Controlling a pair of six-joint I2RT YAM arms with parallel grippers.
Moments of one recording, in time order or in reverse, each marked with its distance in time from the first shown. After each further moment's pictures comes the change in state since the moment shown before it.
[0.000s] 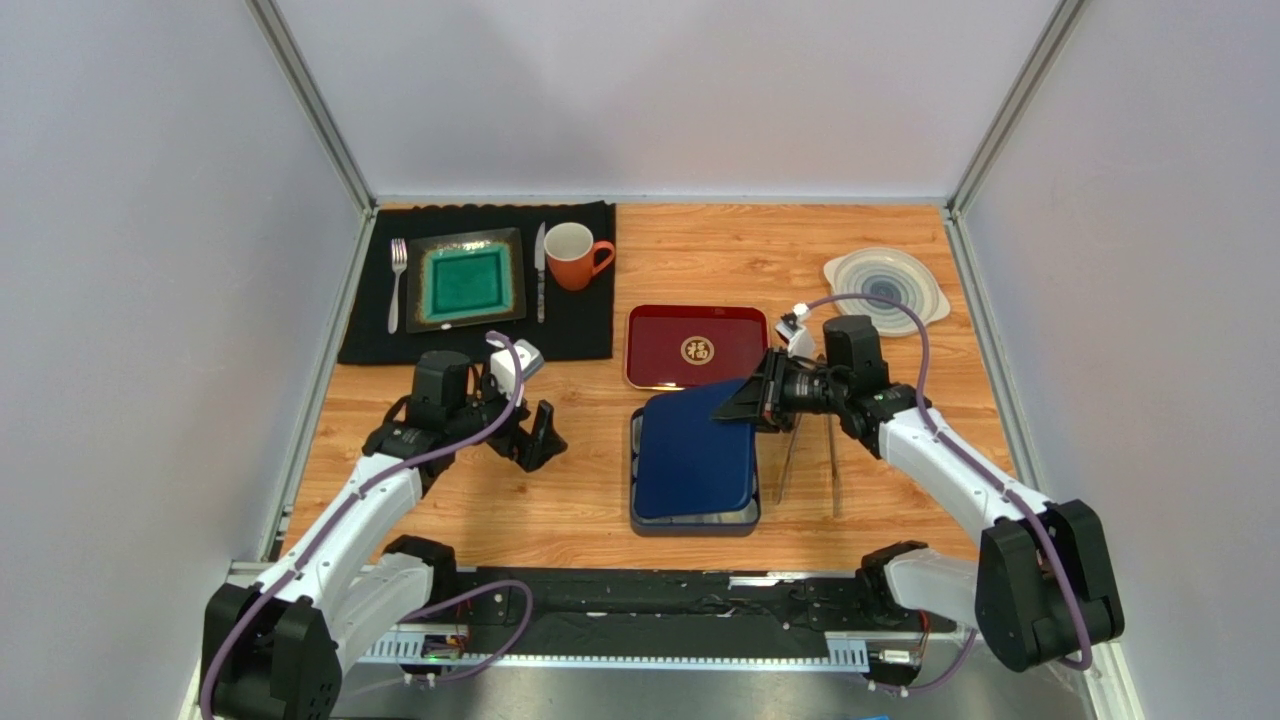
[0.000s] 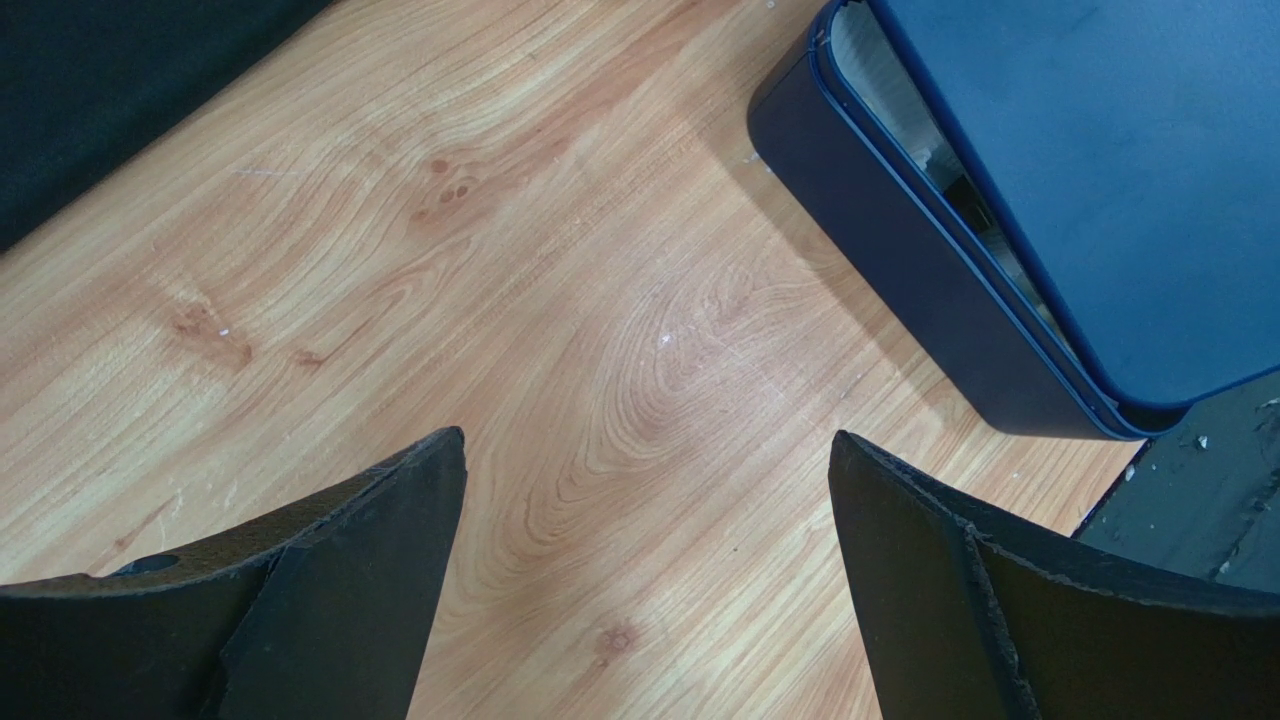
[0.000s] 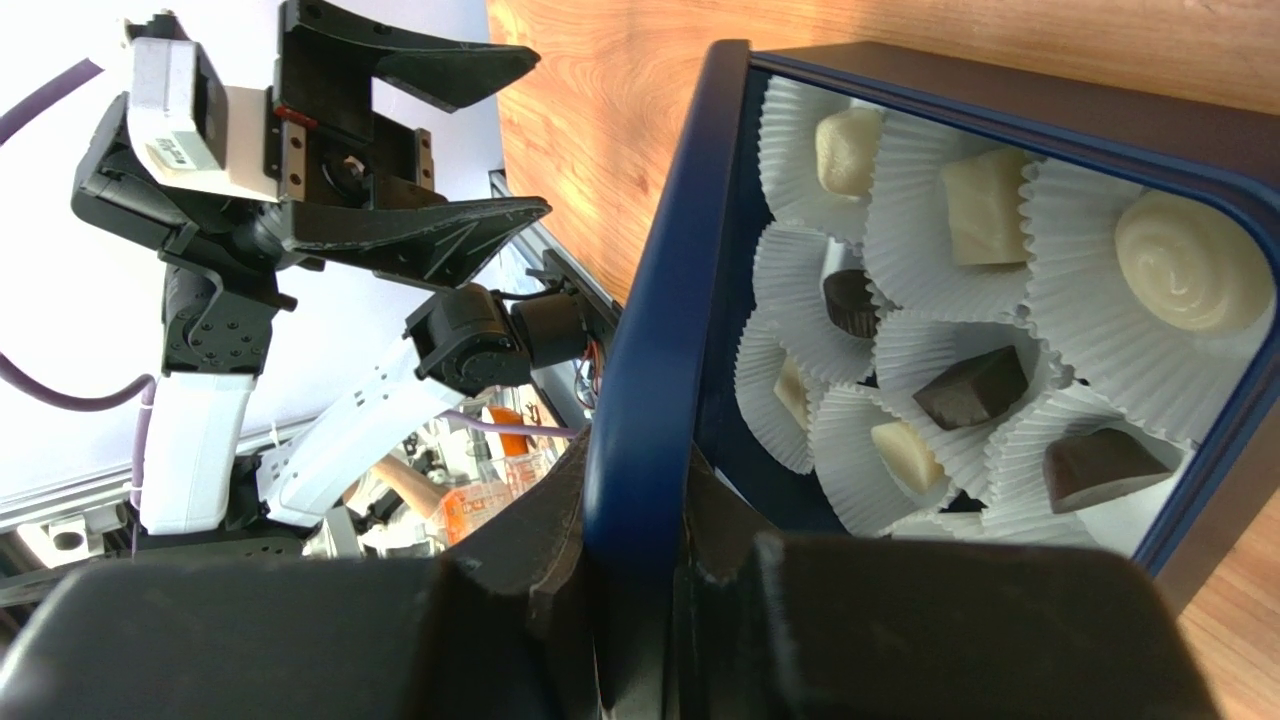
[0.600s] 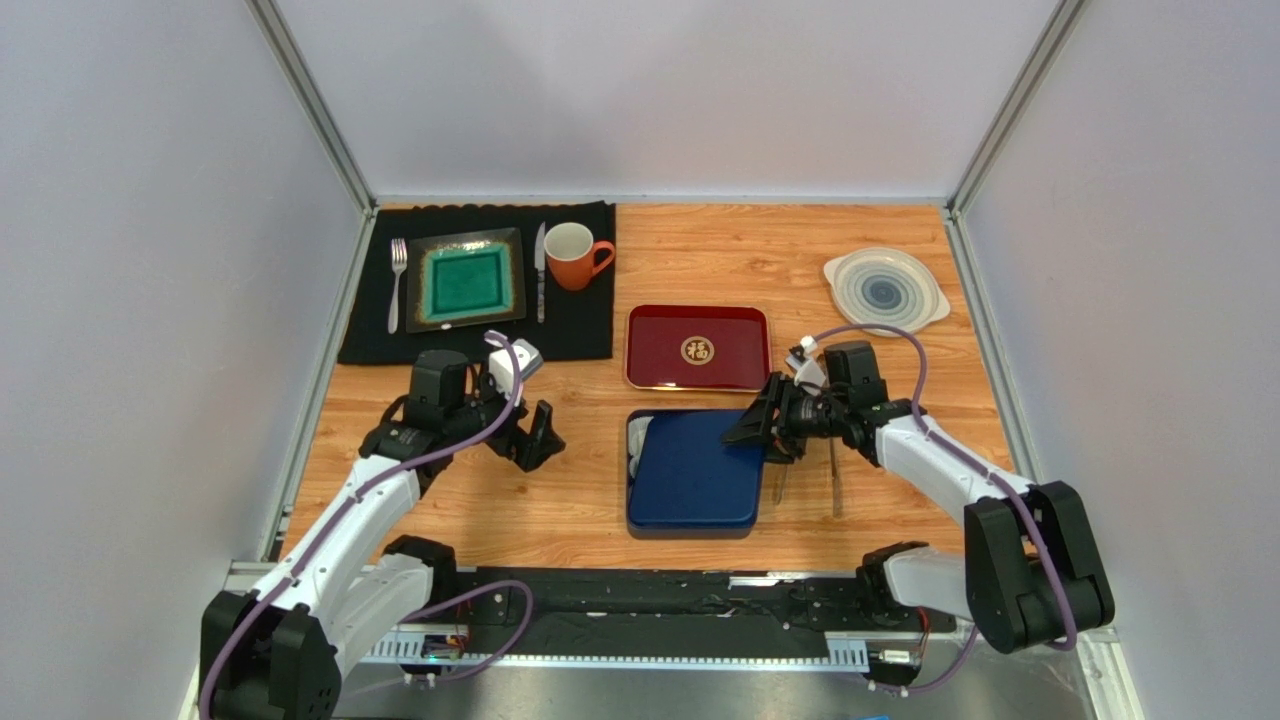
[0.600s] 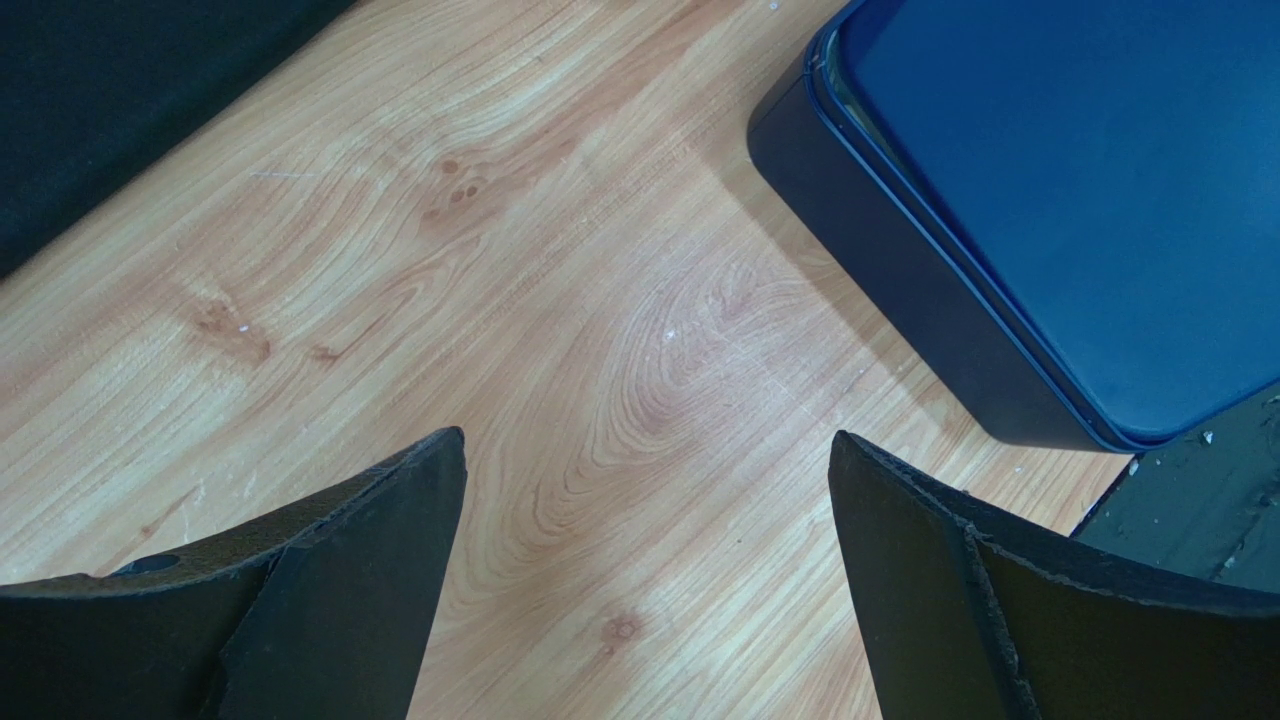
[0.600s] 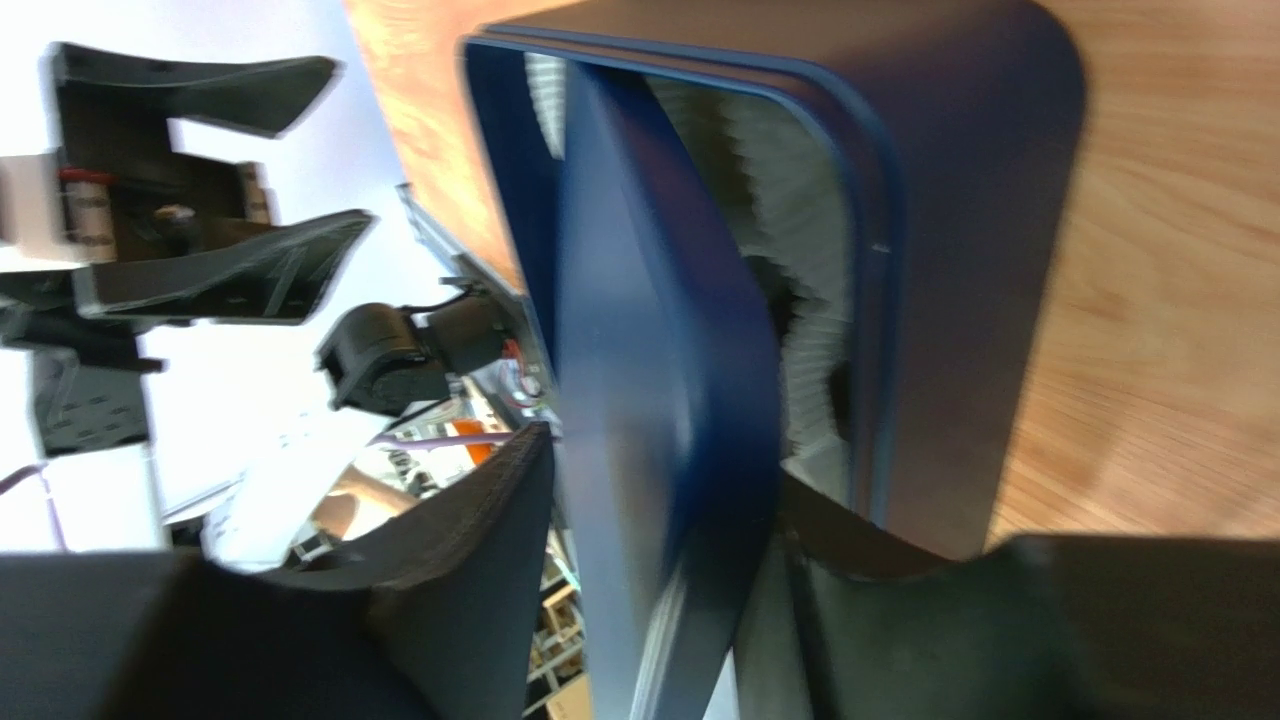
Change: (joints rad) left arm 0.000 -0.019 0.016 -0.035 -0.012 0.014; right arm -0.045 0.057 -0.110 -0.052 0.038 -0.068
